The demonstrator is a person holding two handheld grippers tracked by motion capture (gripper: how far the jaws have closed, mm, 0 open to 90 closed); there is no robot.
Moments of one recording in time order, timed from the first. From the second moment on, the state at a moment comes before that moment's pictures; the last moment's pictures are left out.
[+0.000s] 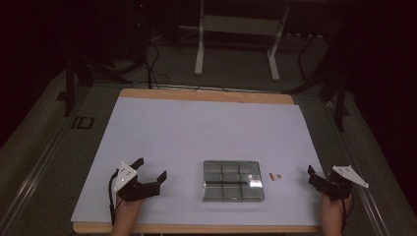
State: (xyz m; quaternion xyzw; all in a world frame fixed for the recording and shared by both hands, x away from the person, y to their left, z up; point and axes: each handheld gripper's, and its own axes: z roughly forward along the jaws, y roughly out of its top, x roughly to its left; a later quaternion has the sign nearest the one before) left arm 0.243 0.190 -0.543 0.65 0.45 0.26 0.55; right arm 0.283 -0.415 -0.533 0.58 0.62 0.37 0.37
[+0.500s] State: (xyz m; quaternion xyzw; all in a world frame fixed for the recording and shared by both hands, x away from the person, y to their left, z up) left arm 0.255 0.193 -0.540 0.69 0.46 0.20 0.53; right arm 0.291 -0.418 -0.532 0.58 0.66 0.37 0.31
